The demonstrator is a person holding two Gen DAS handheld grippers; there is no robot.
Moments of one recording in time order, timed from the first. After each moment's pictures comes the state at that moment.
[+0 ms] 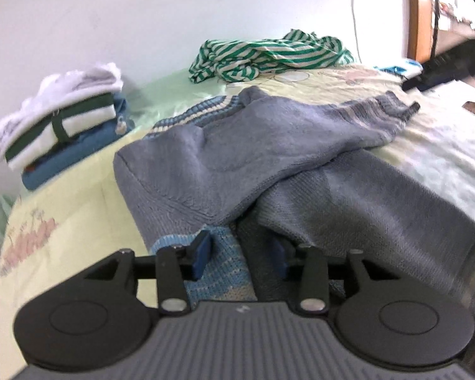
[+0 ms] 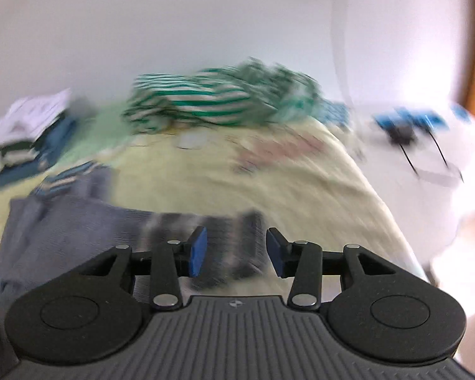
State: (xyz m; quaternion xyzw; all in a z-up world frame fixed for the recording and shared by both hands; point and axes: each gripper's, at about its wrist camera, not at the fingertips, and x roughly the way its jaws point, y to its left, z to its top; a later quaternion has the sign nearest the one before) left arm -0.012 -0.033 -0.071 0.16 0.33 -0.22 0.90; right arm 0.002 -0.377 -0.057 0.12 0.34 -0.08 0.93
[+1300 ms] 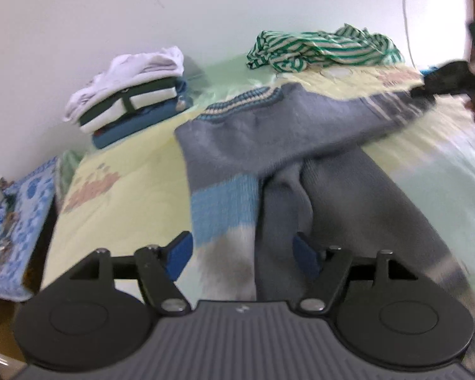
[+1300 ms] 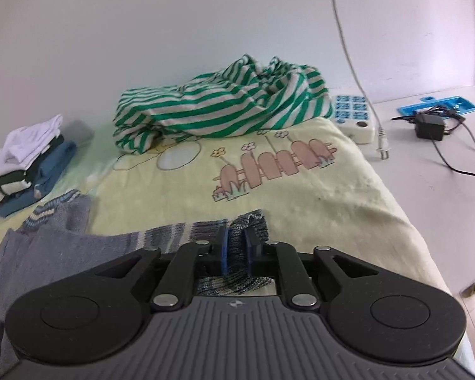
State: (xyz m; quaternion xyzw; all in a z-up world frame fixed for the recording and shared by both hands) left arm -0.093 -0.063 -0.023 0.17 0.37 -0.08 0.91; right arm 0.056 -0.428 -0.084 0.16 0.32 -0.02 0.93
